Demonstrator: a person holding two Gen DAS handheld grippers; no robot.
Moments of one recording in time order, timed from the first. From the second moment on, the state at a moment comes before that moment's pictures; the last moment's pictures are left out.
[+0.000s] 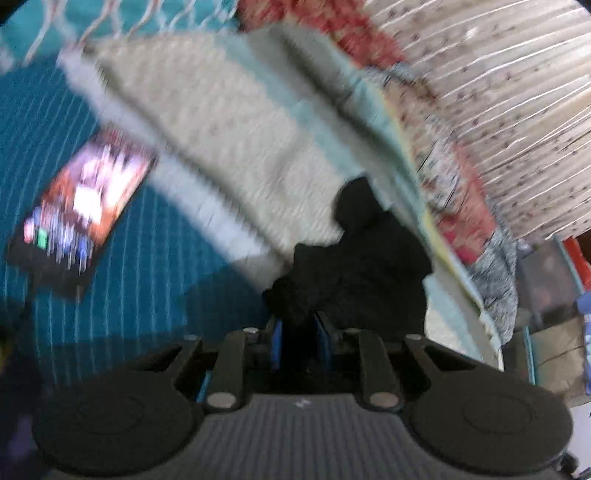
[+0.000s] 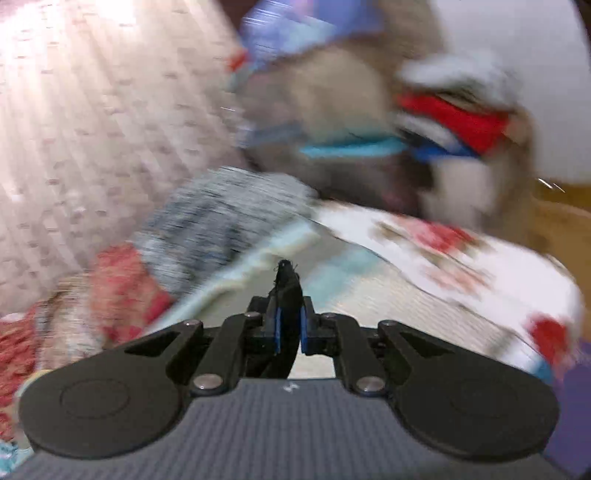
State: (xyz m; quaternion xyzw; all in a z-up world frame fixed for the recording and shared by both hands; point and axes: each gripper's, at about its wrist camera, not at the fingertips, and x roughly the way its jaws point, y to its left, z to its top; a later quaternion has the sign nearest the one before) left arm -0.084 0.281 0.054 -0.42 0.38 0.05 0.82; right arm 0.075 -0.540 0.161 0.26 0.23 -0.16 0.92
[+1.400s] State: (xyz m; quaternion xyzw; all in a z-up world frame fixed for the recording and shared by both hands) left arm 0.007 0.231 0.042 -0.26 0.33 -0.03 0.90; right arm 0.289 0.173 0.037 -0.19 0.53 0.35 0.75
